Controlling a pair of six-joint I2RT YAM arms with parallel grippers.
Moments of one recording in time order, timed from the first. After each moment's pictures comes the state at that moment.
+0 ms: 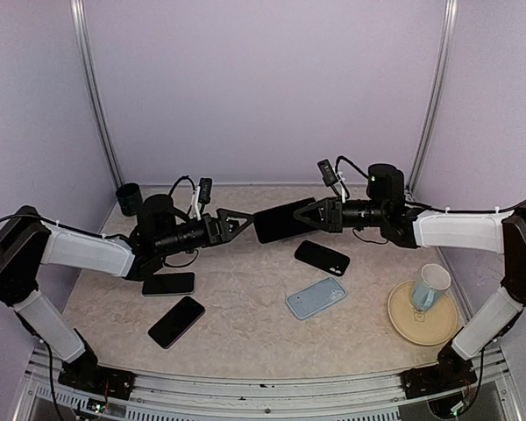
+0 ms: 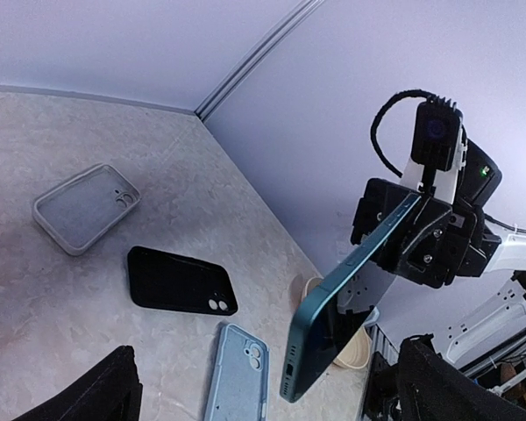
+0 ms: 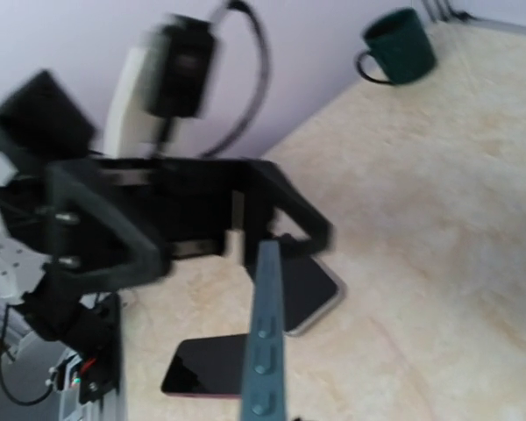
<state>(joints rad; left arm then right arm) -0.67 1.59 0.75 0.76 0.40 -0.71 0.55 1.56 0.96 0.39 -0.82 0.40</state>
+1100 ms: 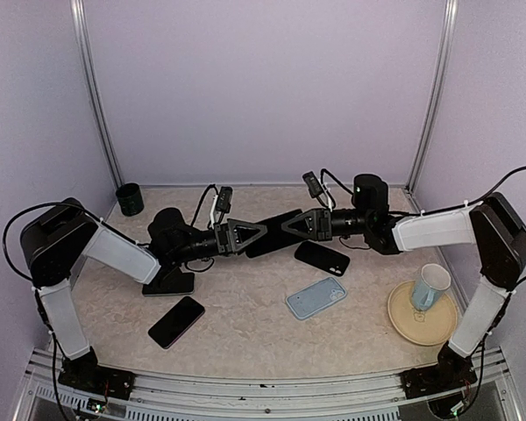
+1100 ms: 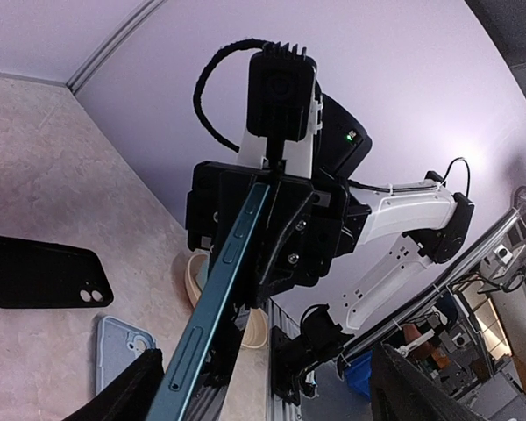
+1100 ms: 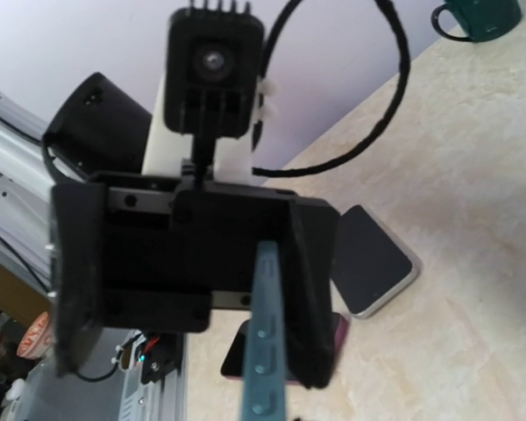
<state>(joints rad) -0.72 1.85 0.78 1.26 0.66 -0.96 0.58 1.72 0.97 0.61 -0.96 0.54</state>
